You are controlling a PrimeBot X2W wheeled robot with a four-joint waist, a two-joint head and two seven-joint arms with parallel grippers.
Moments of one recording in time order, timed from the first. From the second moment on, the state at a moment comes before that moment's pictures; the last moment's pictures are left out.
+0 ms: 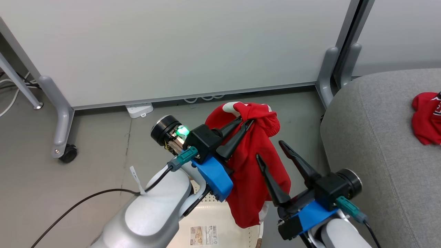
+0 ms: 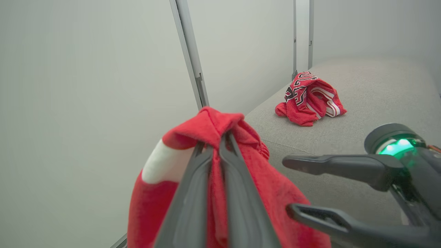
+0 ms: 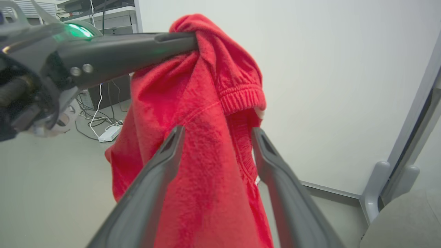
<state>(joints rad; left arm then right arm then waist) -0.74 0.12 -0.84 0.47 -0.39 -0.10 -0.22 -0.25 -0.13 0.40 0.26 0.13 0.13 -0.26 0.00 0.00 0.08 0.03</state>
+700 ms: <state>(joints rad) -0.79 0.10 -0.87 0.46 -0.39 -0.10 -0.24 -0.50 -0.09 0.51 0.54 0.16 0.13 -0.26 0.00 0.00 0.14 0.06</state>
